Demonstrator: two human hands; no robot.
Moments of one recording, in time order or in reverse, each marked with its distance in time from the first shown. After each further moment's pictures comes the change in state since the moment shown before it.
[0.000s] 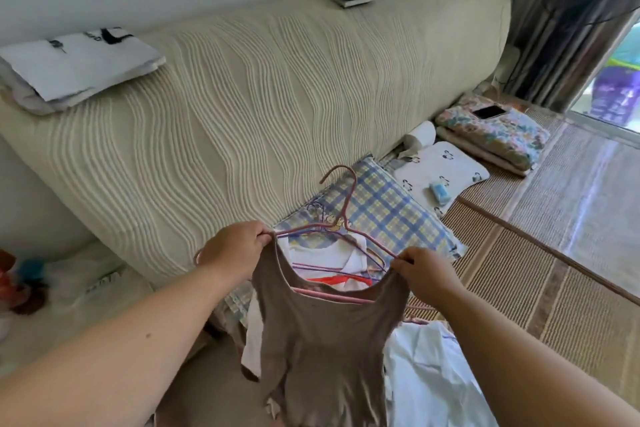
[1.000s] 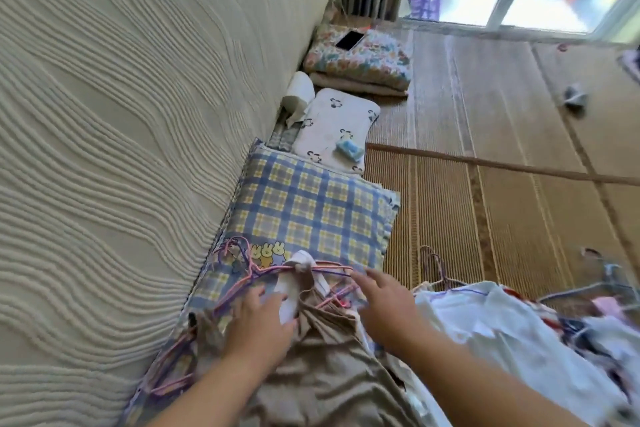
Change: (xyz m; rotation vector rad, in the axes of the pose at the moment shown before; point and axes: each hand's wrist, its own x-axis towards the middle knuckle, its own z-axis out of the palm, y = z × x) left_hand 0.154 0.023 0.170 0.206 -0.540 0.318; right_hand 0.114 0.043 0.125 -0.061 0.100 0.315
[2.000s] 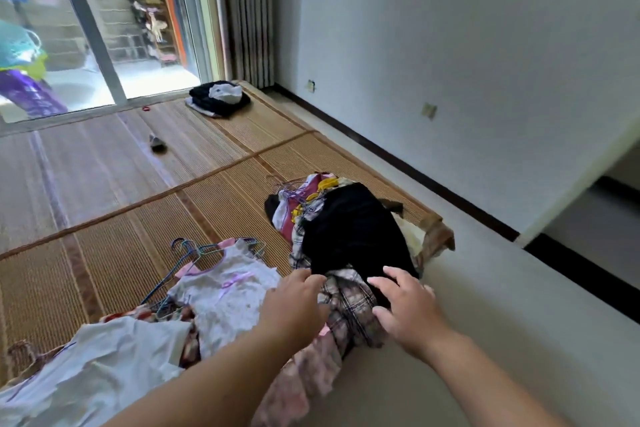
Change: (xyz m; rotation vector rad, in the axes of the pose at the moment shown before) left_hand -0.499 0.621 0.283 0.320 -0.147 1.220; right_hand -0.714 0.500 -0.147 0.121 0.451 0.829
